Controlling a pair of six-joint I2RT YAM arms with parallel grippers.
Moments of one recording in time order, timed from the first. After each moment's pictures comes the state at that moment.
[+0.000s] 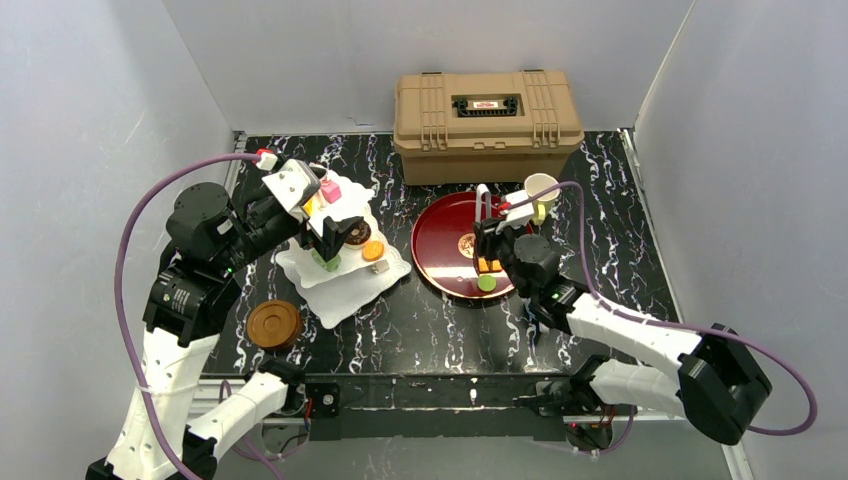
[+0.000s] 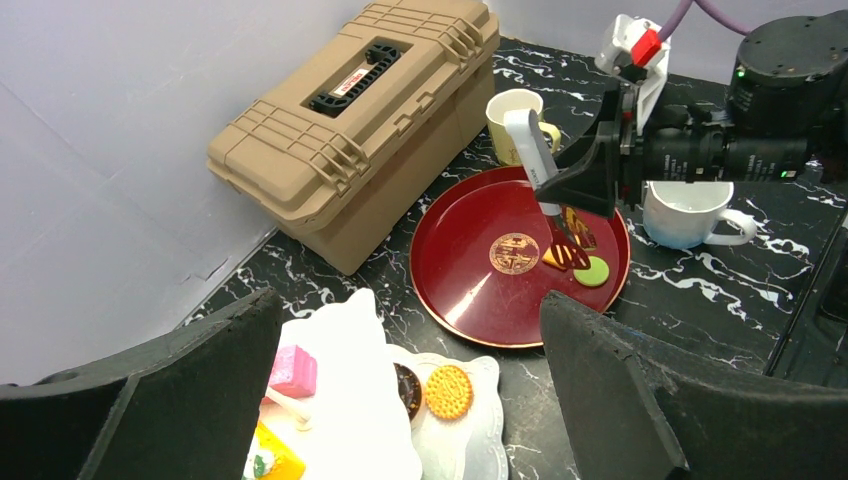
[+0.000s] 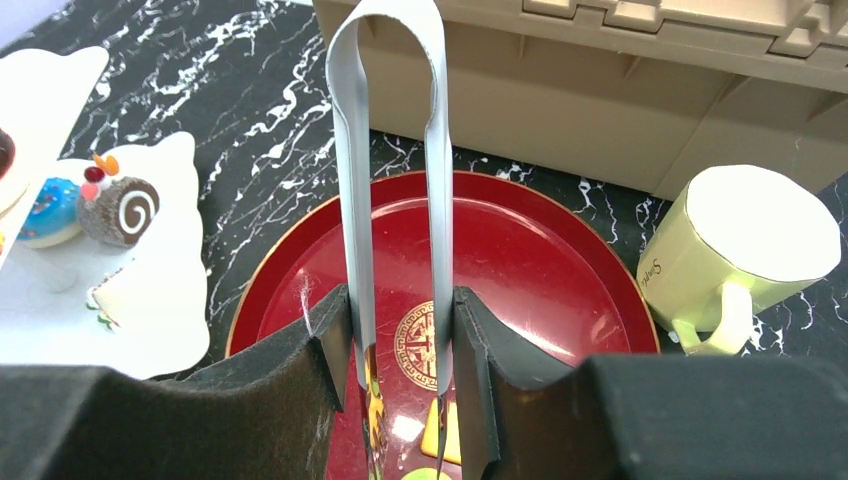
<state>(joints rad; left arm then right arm) -0.39 0.85 1.40 -0.64 0.45 0.30 0.81 1.12 0.54 0.46 0.41 0.08</state>
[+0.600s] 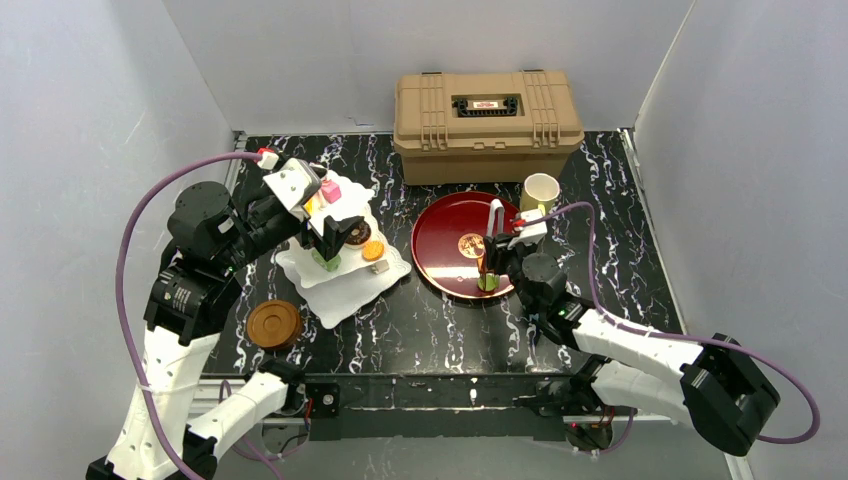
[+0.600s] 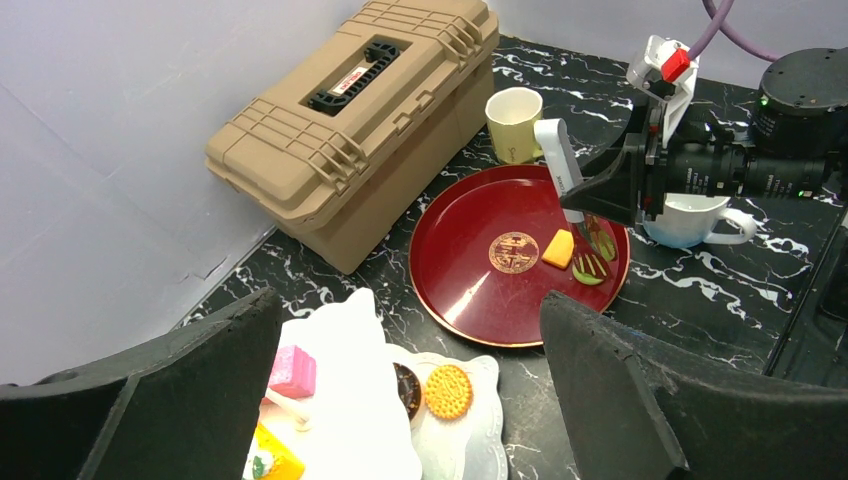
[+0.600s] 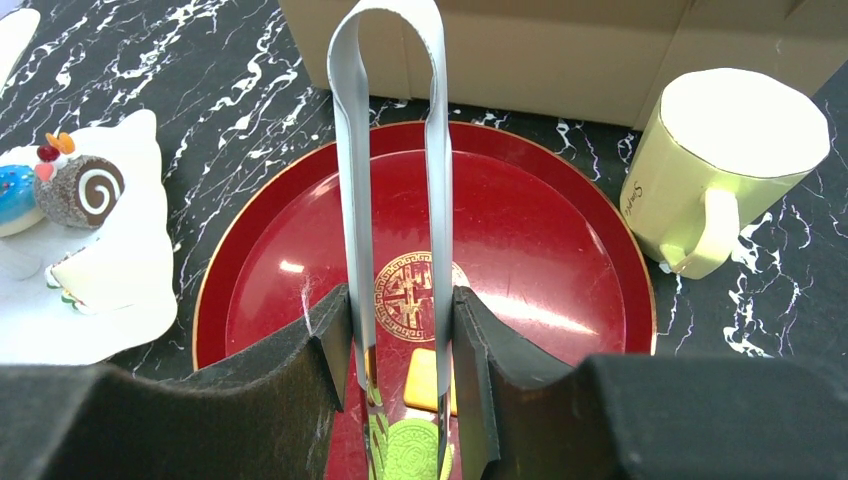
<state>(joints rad) -0.39 0.86 1.40 -0.64 0.46 0.30 0.81 1.03 0.38 0.53 0.47 0.15</state>
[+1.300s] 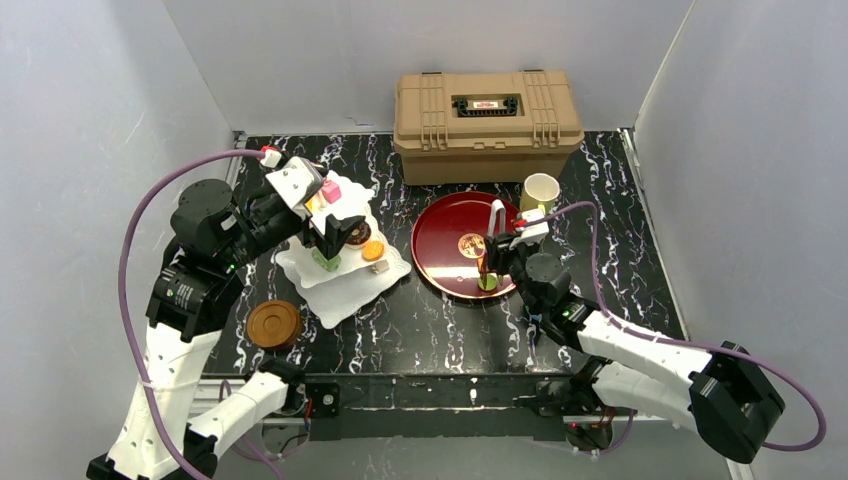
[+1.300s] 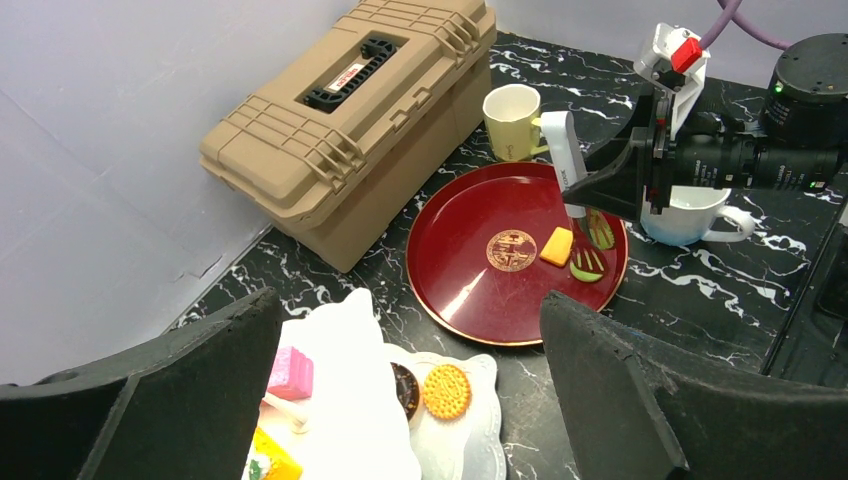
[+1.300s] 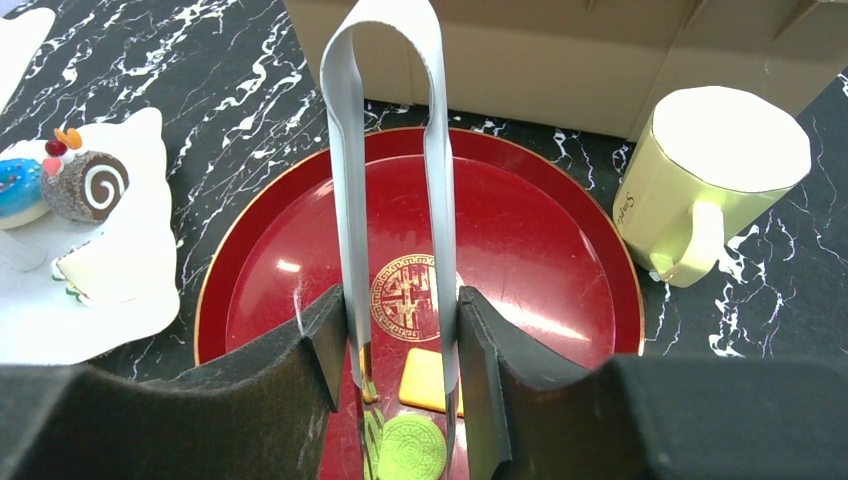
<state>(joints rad) -0.39 0.87 1.40 -0.64 0.46 0.30 0.81 0.99 0.39 0.49 0.46 0.13</state>
